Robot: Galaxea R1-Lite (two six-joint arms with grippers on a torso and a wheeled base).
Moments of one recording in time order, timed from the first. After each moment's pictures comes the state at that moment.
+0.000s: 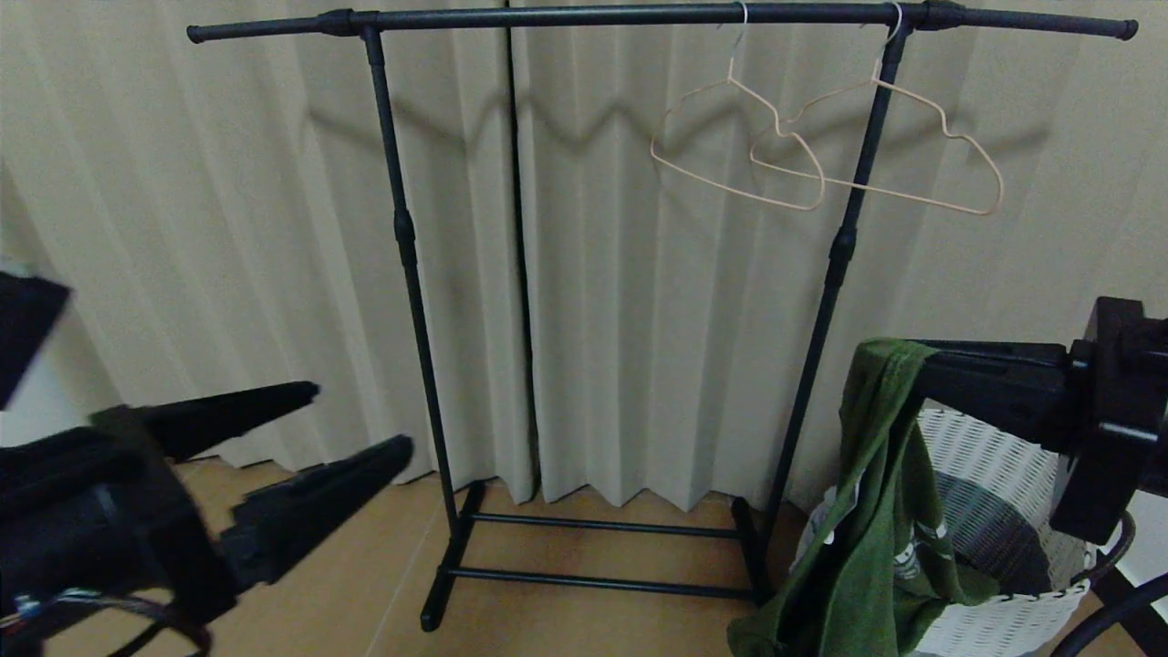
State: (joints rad) left arm -0.64 1.08 -0.55 -0.39 0.00 -0.07; right arm 0.70 1.18 -0.84 -0.14 0.06 -0.02
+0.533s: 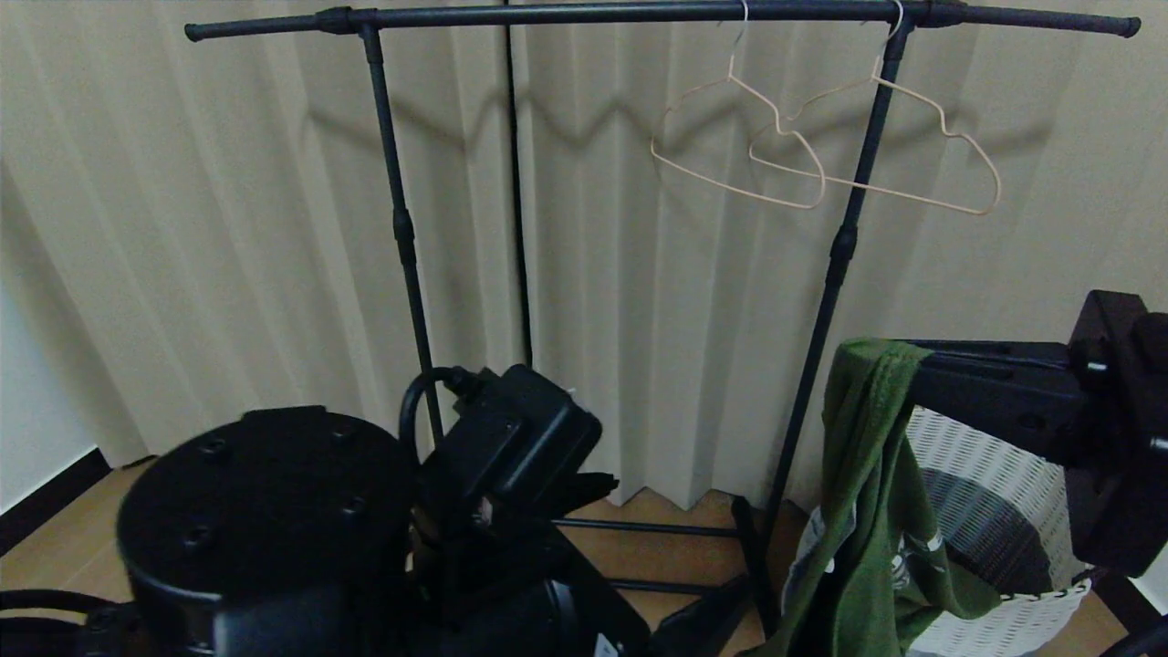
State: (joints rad) left arm -1.05 1.55 -0.67 -0.62 0.11 -0.15; right arm 0.79 1.19 -0.86 -0.17 0.09 0.01
